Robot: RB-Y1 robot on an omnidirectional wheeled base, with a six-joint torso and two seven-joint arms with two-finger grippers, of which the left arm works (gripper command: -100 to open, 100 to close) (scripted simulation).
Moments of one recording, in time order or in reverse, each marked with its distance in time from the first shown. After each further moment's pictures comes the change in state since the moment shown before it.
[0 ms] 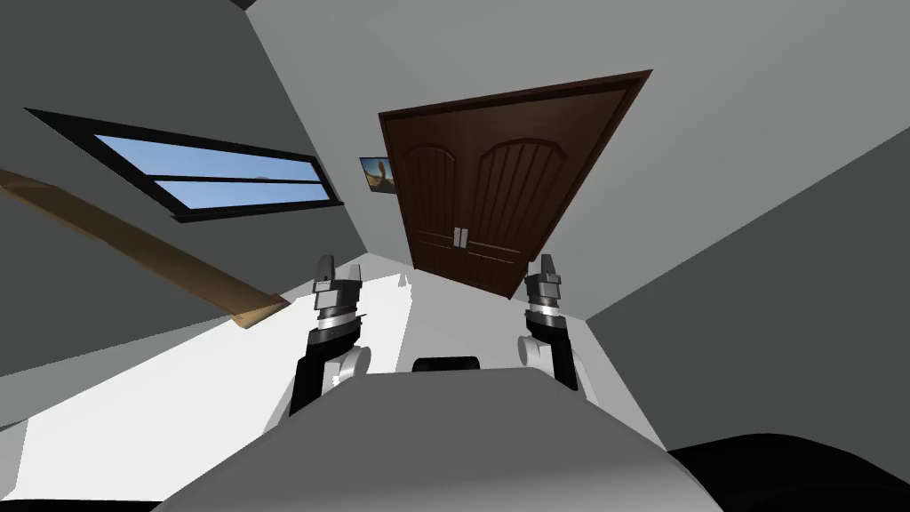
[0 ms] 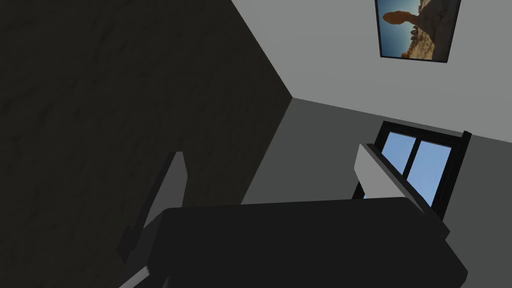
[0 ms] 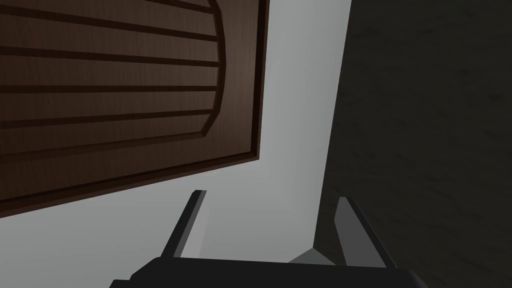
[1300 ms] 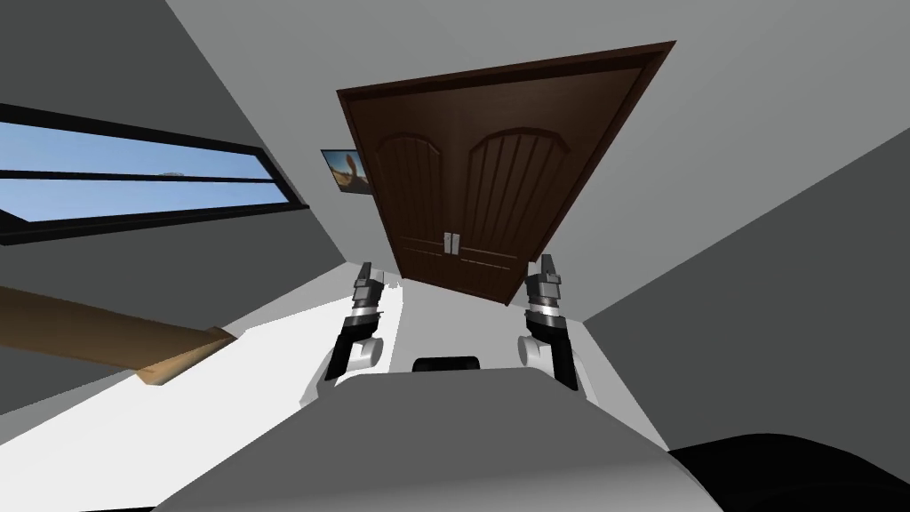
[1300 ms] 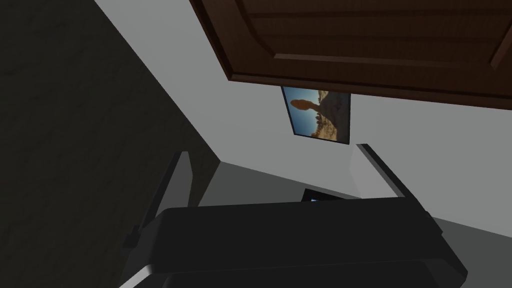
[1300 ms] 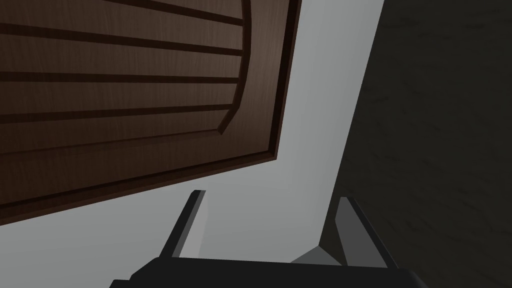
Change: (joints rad) arm -0.147 0.071 -0.031 0.268 0.008 0.058 0.048
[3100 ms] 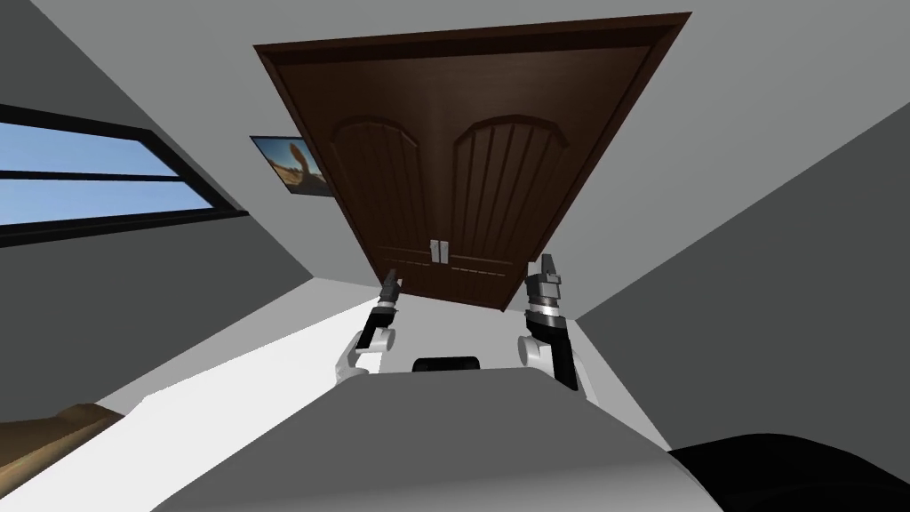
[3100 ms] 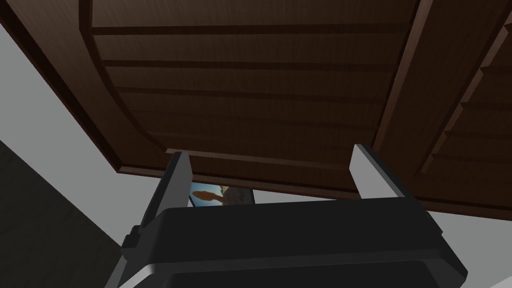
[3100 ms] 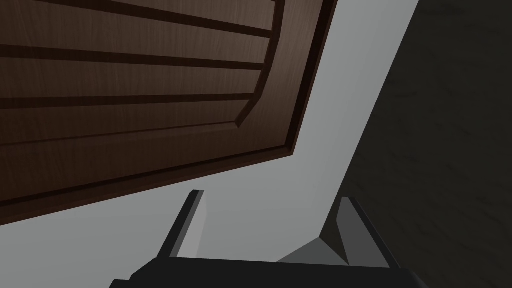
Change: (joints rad) arm -0.210 0.054 -0.044 0.372 0.009 0.078 0.063
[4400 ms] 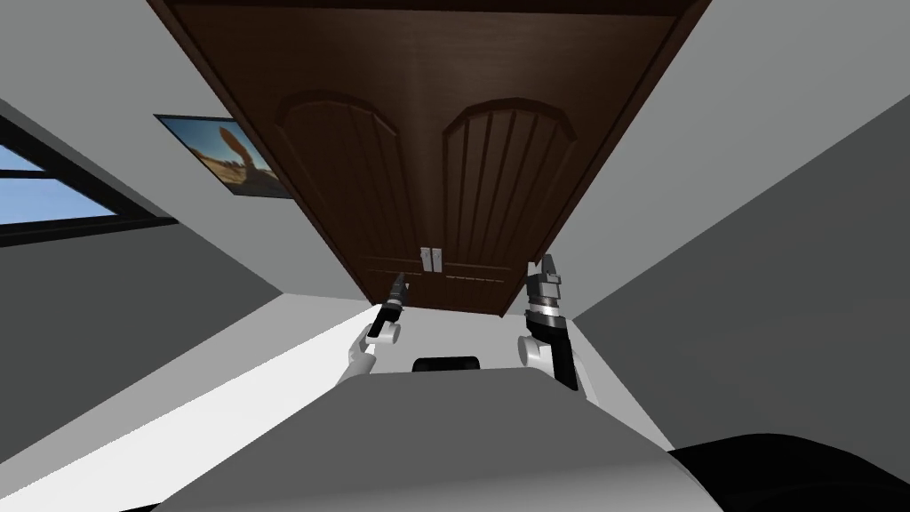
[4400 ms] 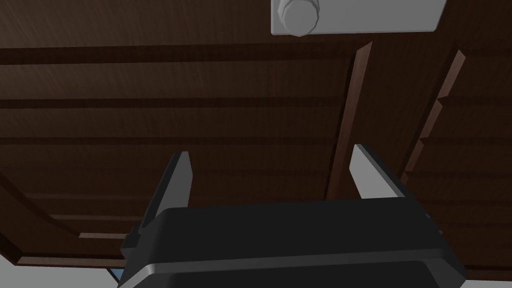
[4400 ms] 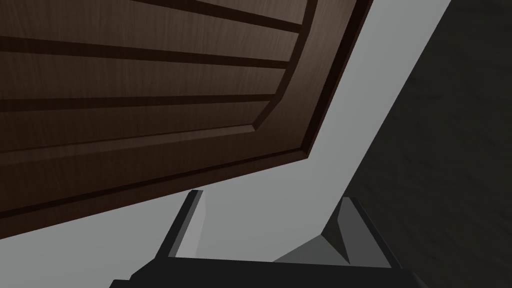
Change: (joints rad) arm -0.141 0.031 -0.029 0.238 0.008 0.061 0.046
